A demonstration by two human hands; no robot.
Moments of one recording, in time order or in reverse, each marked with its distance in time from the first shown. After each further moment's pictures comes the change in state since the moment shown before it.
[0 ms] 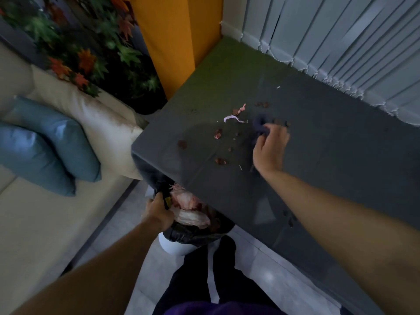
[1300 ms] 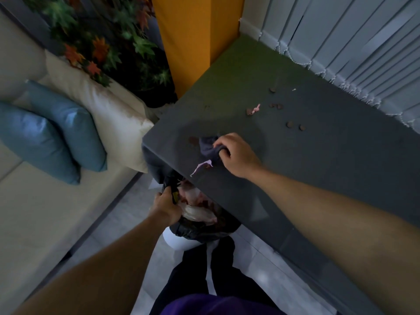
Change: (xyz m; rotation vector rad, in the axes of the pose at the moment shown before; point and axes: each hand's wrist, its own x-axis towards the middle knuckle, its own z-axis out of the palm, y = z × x) left_hand 0.003 -0.003 0.002 -0.070 0.006 0.021; right_hand -0.024 -0.072 0.029 0.079 -0.699 -0.382
